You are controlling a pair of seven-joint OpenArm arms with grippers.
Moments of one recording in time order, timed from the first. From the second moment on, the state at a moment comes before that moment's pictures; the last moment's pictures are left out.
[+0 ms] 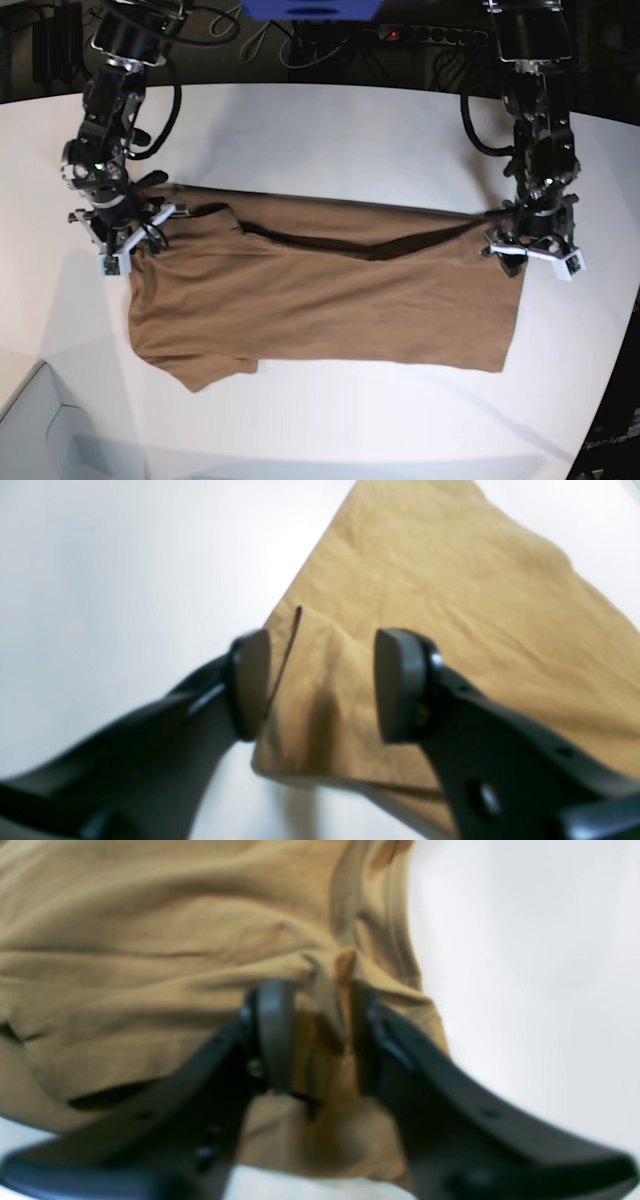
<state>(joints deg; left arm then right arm) 2.5 -10.9 -11.1 87.1 -25.8 12.3 27.6 -1.3 -0.3 24.2 89.8 -4.4 25.2 -36.2</state>
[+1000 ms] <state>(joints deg) 6.9 -8.1 -15.8 86.4 -25.3 12.1 33.3 -3.9 -2.0 24.1 96.1 -4.1 25.0 -35.9</state>
